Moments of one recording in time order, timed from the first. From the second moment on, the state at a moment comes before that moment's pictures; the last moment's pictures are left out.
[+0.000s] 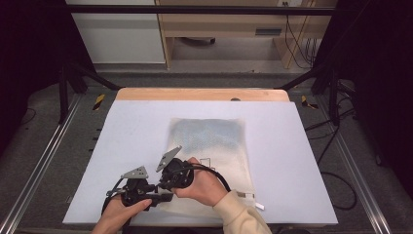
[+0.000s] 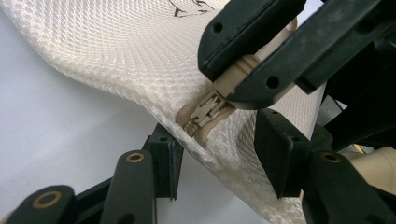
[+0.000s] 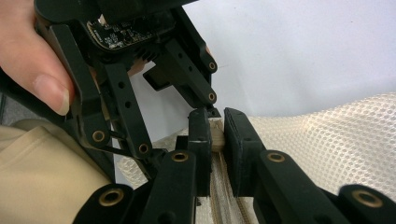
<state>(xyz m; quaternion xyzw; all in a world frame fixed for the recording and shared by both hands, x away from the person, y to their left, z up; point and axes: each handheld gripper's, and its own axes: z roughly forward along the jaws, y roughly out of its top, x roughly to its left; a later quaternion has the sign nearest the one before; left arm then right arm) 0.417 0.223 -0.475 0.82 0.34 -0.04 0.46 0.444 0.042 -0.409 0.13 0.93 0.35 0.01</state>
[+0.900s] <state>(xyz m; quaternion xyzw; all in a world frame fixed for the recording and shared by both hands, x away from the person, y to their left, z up) 0.419 0.222 -0.476 0.82 0.33 -0.03 0.46 0.444 0.043 -0.410 0.13 0.93 0.35 0.01</state>
